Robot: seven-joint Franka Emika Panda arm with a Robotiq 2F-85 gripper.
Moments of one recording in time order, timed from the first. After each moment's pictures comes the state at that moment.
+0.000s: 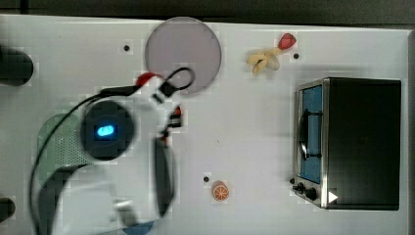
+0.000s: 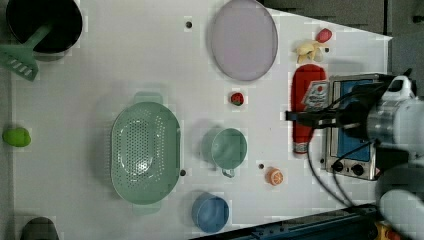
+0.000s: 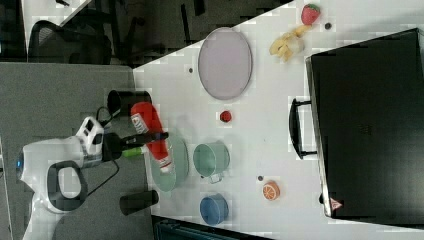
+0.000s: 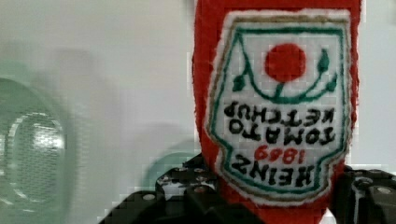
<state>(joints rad) -0.11 -0.09 0.40 -2.19 0.03 0.59 -0.62</state>
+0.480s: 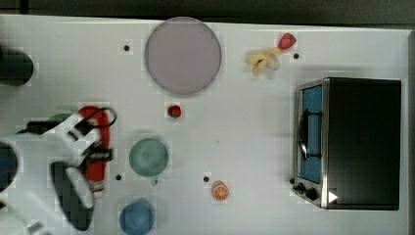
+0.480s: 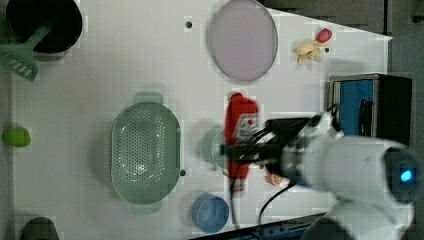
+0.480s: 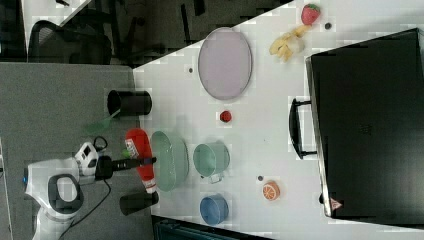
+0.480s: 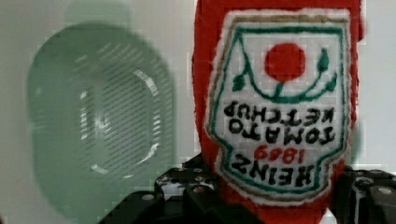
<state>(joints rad) -0.04 0.00 0.65 -2.20 0.03 0.61 -0.22</state>
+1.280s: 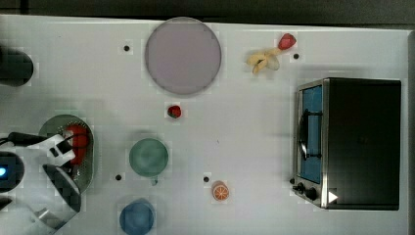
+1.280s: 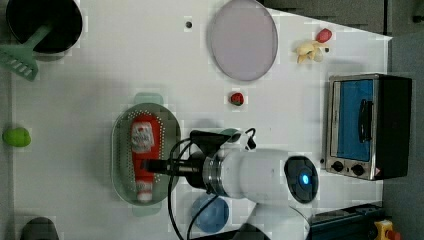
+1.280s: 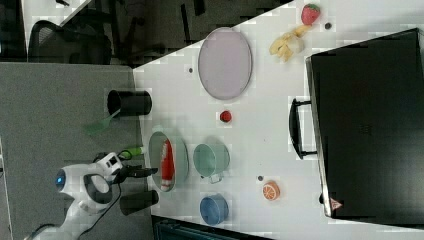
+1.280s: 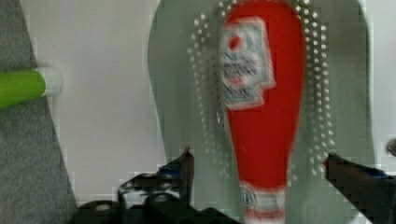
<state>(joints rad) 0.02 0.35 0.76 -2.19 0.01 0.99 0.11</state>
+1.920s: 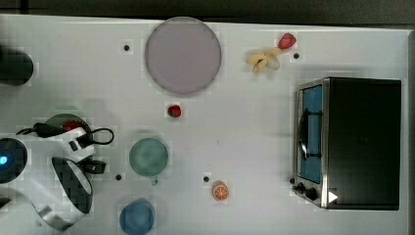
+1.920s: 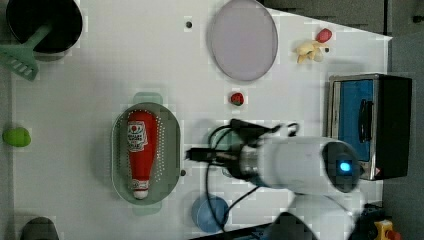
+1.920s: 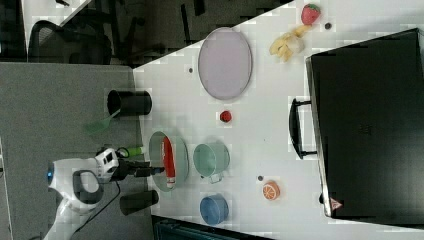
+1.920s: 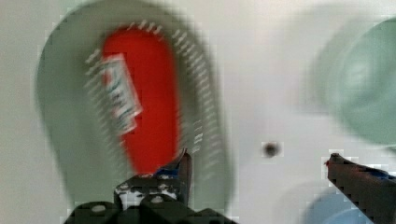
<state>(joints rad) -0.07 0.15 0.73 -2.21 -0.01 0.70 0.11</state>
